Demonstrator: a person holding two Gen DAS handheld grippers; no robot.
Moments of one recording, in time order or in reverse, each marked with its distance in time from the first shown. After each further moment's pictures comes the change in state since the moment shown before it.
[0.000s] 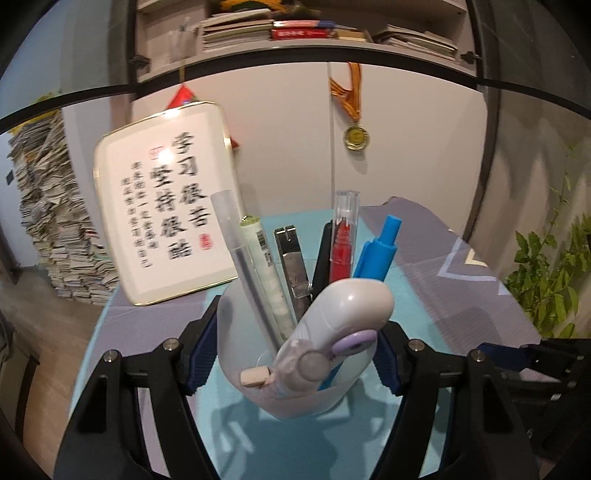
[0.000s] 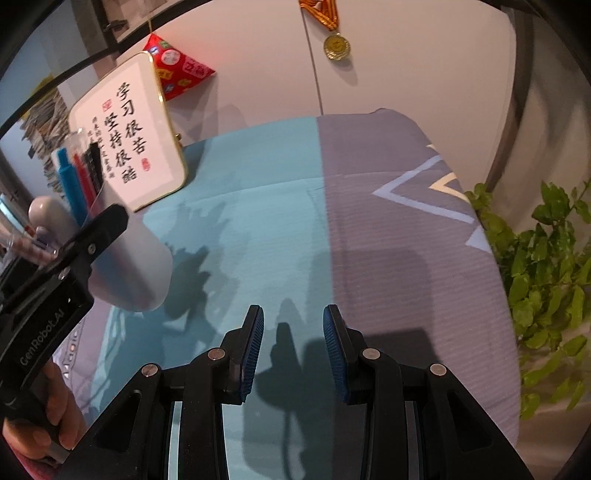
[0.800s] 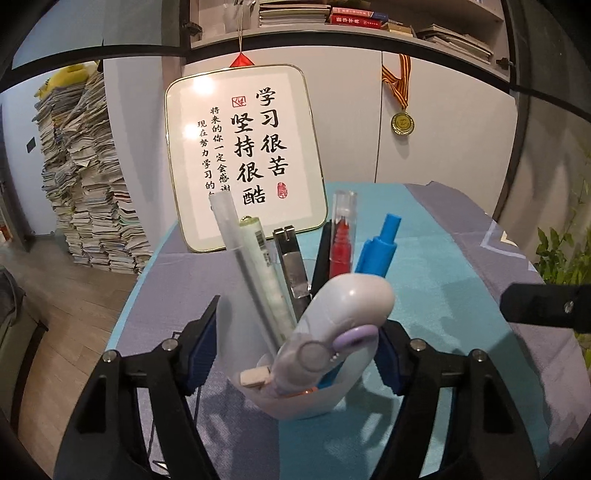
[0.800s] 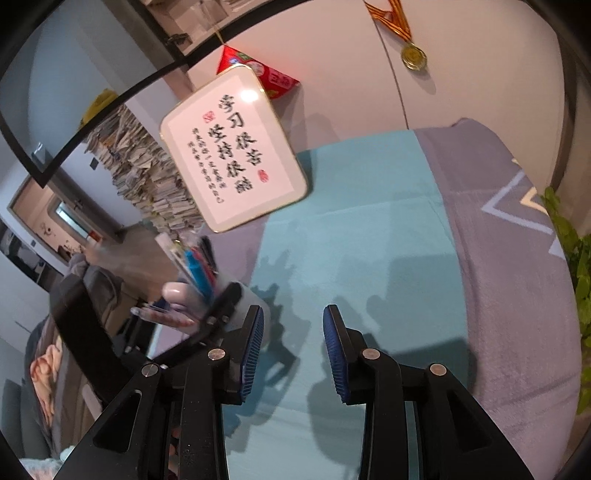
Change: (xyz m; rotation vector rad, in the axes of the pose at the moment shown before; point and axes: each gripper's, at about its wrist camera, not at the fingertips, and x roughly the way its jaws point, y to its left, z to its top) left arm -0.018 0.072 -0.046 -0.090 0.050 0.076; right arm -0.036 0.071 0.011 0.010 0.007 0.305
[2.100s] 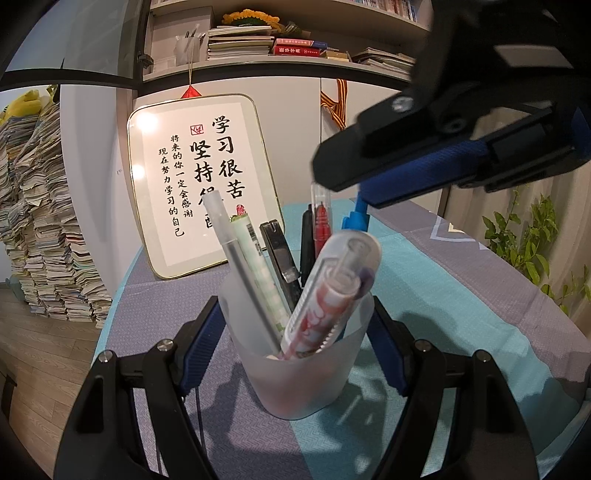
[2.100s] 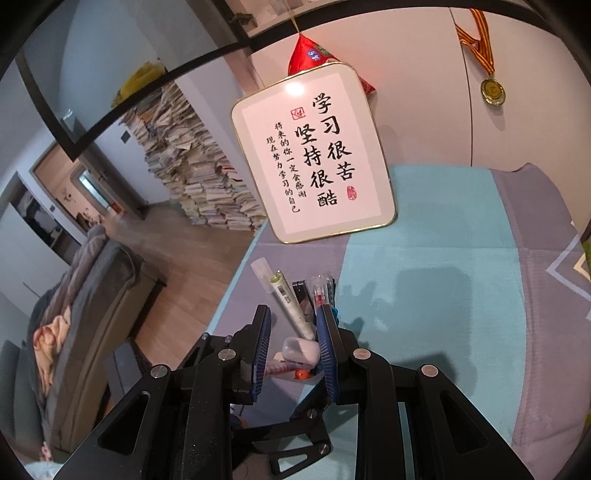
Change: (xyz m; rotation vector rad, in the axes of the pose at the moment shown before) left arm -0.013 0.023 -0.022 0.124 -0.146 -0.245; right arm 0.019 0.097 0.030 -0.137 0.018 0.083
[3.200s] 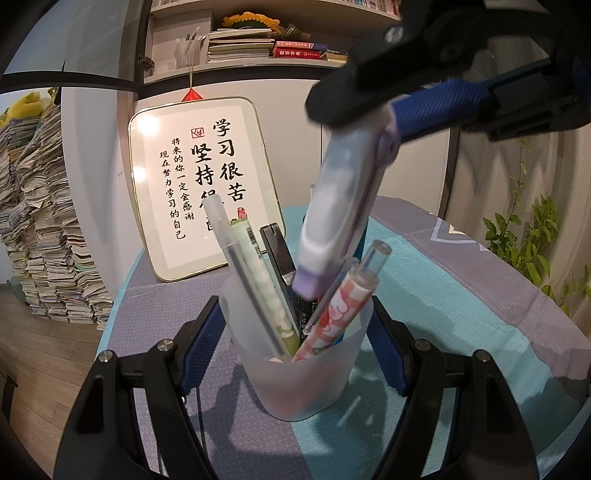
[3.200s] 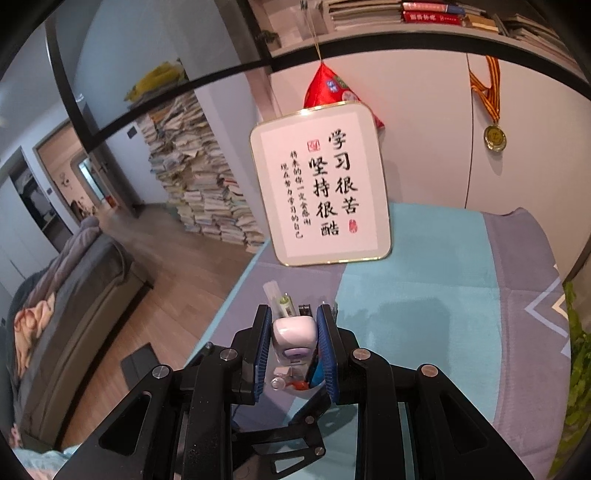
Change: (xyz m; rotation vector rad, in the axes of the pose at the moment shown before) left arm -0.001 0.001 0.000 0.004 -0.010 0.003; right arm -0.015 0.022 0.007 -0.117 -0.071 -0.064
